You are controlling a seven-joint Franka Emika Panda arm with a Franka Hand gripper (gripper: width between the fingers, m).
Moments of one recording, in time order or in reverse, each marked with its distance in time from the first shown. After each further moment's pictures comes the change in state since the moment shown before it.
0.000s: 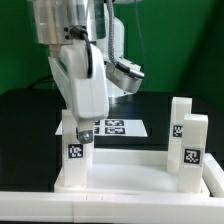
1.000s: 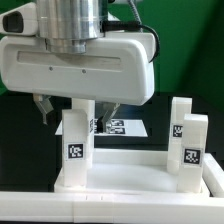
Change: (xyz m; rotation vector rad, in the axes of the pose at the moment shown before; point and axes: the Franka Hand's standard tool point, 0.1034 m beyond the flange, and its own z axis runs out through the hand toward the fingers) arm 0.006 0.000 -0.005 -0.049 0.030 -0.986
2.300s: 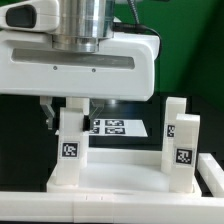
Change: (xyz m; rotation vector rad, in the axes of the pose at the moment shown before) arm 0.011 0.002 -0.003 -0.089 0.057 -0.345
